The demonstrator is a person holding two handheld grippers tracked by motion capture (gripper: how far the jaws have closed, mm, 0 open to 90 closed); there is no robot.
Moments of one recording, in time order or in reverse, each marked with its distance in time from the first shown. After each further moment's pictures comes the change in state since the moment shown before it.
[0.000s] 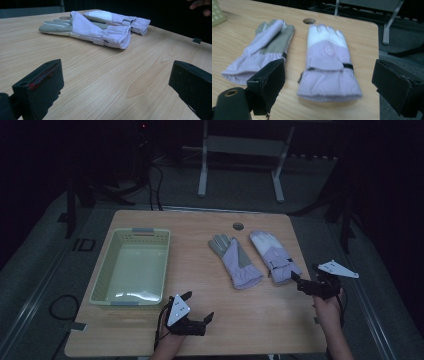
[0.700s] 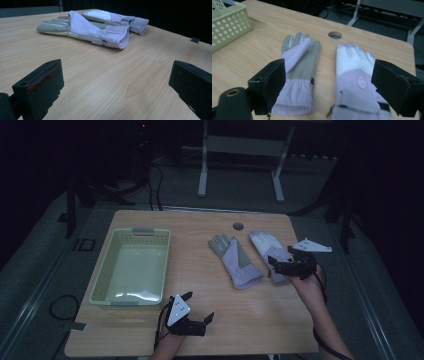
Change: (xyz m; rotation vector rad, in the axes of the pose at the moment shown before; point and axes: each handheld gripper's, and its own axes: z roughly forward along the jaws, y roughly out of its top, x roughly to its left) left arm 0.000 0.000 0.000 0.000 -0.014 -0.004; right arm 0.045 0.063 0.042 0.033 0.121 -0.060
